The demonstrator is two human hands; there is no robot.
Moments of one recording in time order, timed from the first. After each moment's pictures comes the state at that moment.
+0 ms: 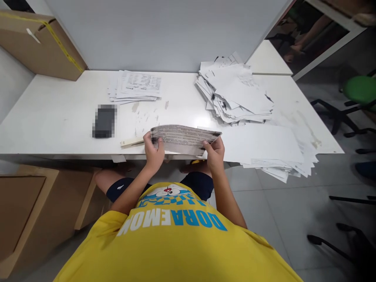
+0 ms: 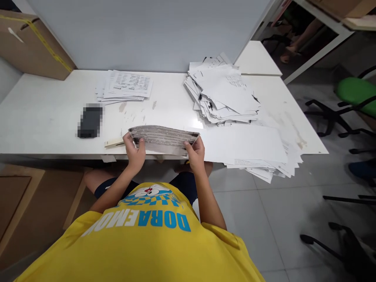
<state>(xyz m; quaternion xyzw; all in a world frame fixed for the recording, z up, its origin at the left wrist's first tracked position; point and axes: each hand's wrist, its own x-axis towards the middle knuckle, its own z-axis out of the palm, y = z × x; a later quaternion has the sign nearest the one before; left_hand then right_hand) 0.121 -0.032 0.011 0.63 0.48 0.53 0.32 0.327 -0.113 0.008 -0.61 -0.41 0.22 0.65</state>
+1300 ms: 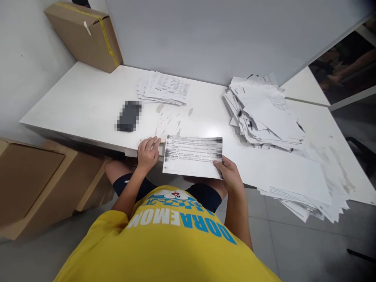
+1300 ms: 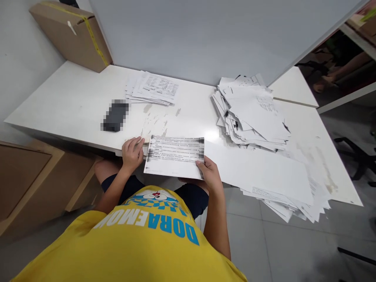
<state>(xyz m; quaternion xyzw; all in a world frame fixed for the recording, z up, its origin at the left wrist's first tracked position) 0.015 -0.013 -0.044 0.81 0.46 0.36 -0.05 0.328 -0.127 0.017 -0.66 -0.34 0.47 0.48</state>
